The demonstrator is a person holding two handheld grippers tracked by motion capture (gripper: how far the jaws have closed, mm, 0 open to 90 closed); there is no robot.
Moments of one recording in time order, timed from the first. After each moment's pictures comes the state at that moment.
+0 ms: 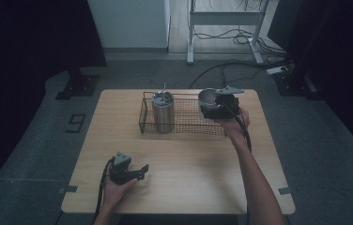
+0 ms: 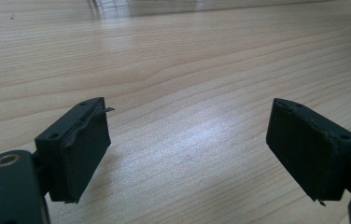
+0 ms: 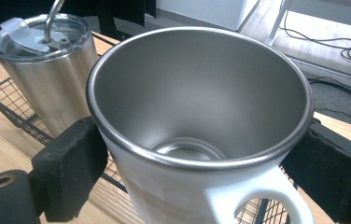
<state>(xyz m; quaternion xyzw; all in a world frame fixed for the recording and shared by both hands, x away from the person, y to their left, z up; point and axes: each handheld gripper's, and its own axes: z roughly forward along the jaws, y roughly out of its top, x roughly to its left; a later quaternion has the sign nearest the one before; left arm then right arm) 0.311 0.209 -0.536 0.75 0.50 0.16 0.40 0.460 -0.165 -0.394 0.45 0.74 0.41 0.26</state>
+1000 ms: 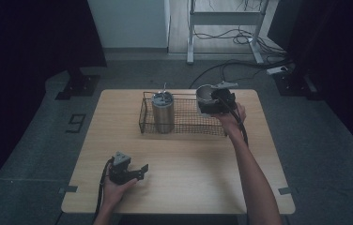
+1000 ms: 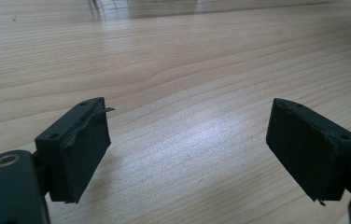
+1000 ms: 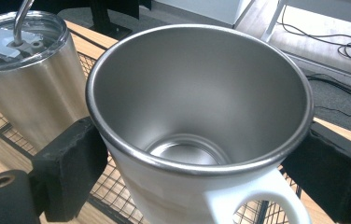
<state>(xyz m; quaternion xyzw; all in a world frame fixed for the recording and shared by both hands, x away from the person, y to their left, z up) 0.310 0.211 -0.535 0.75 0.50 0.16 0.41 0.487 -0.156 -0.396 0.45 0.75 0.40 0.26</state>
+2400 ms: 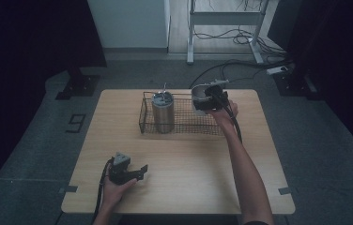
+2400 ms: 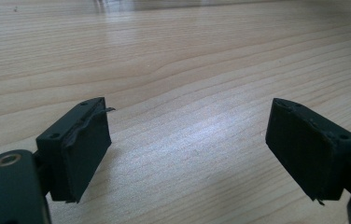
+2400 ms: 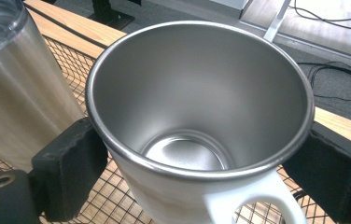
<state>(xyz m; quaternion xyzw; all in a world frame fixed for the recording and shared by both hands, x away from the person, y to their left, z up) 0.311 0.213 -0.539 0.75 0.51 0.16 0.40 0.527 -0.143 -0.422 0.46 0.76 0.38 0.24</state>
